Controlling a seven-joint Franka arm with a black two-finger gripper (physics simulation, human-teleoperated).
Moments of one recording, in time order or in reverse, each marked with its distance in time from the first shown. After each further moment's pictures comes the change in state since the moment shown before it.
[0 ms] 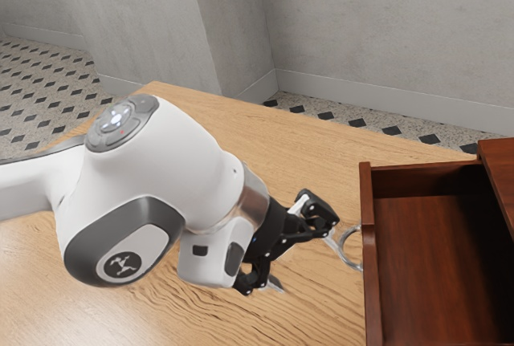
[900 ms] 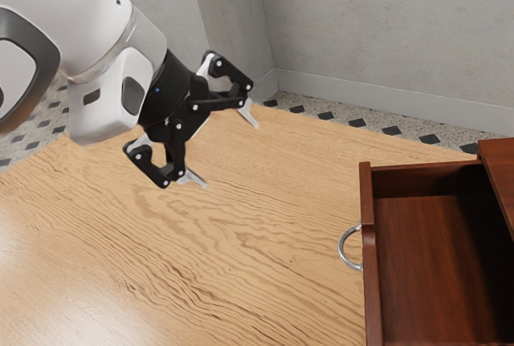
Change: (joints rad) arm 0.004 -0.056 0.057 0.386 0.008 -0.441 -0.144
